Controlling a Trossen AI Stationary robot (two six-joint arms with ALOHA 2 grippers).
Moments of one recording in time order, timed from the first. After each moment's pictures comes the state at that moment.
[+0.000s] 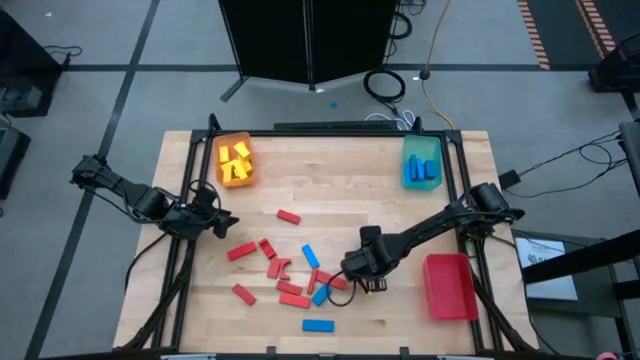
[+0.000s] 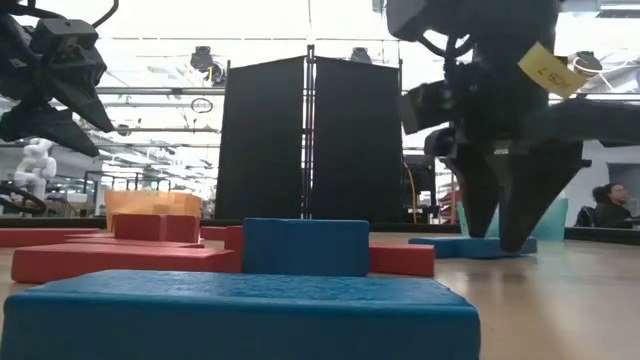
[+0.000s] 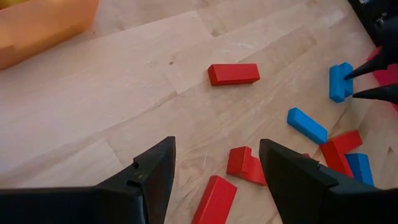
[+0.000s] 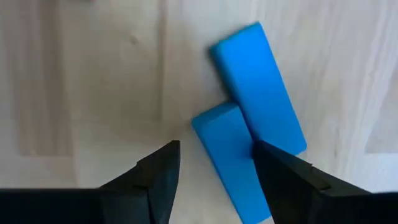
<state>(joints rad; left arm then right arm) -0.48 0.50 0.46 -0.91 -0.53 -1.37 0.36 1.91 1.24 -0.86 0.13 0.32</state>
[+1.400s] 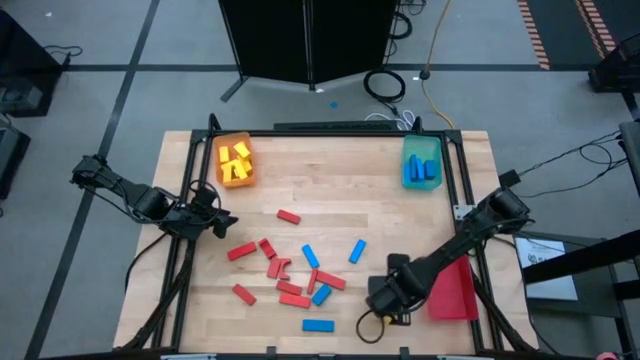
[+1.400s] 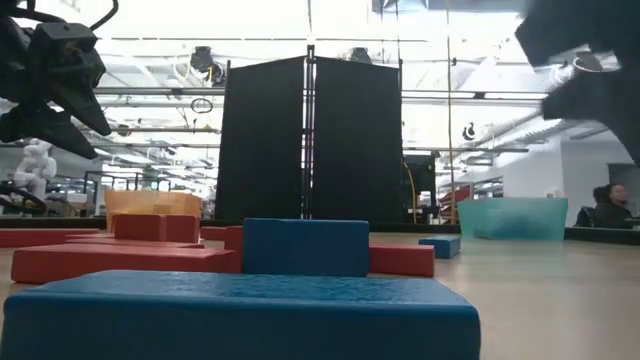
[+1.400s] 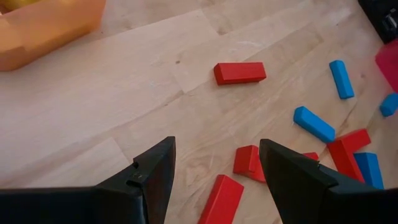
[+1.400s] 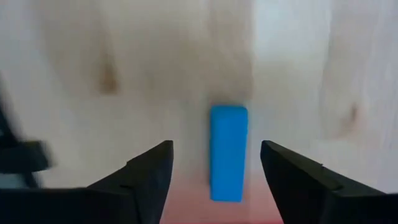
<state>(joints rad) -0.48 0.50 0.46 -0.93 -0.53 -1.37 0.62 1.82 1.27 -0.98 -0.08 0.73</state>
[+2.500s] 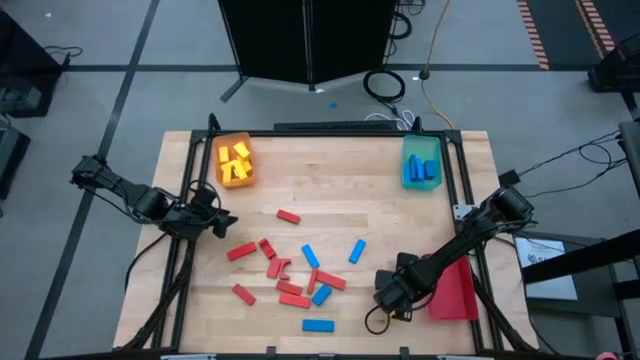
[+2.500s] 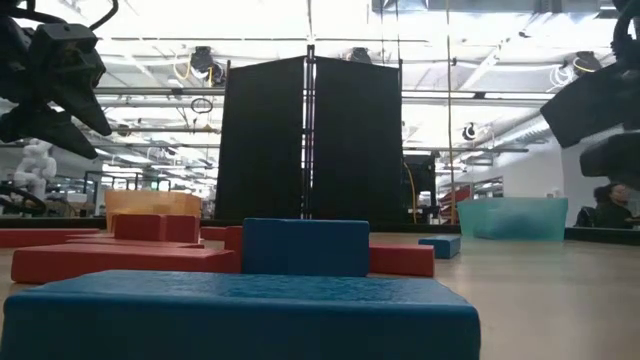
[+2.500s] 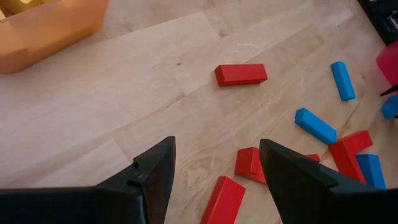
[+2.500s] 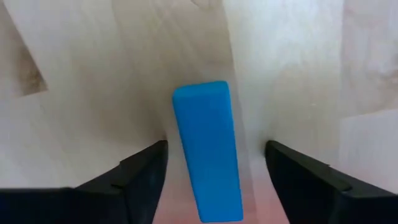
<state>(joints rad) -0.48 0.50 0.46 -0.93 -0.54 -1.37 0.64 1.82 1.04 -0.74 -0.12 0.90</state>
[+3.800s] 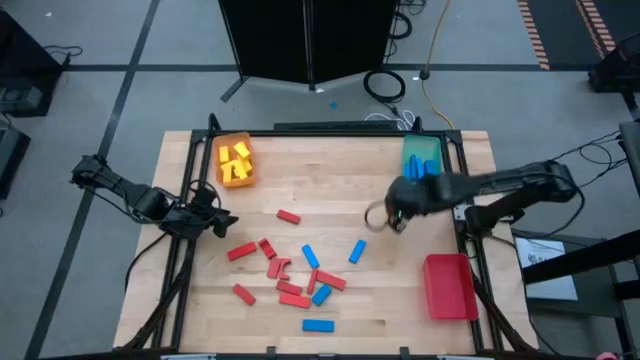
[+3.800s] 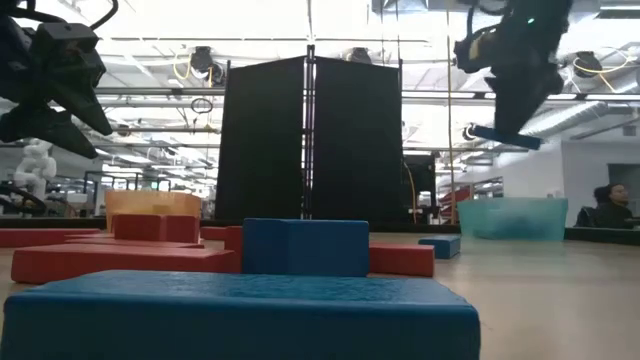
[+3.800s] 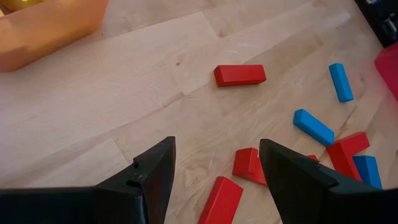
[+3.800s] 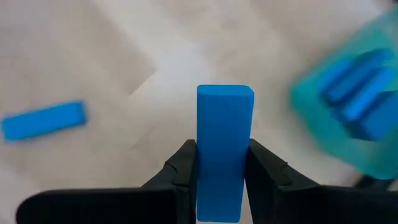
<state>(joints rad) -0.48 0.50 0.46 -0.93 -0.54 -1.38 0.08 1.28 1.04 -1.15 0.32 0.83</state>
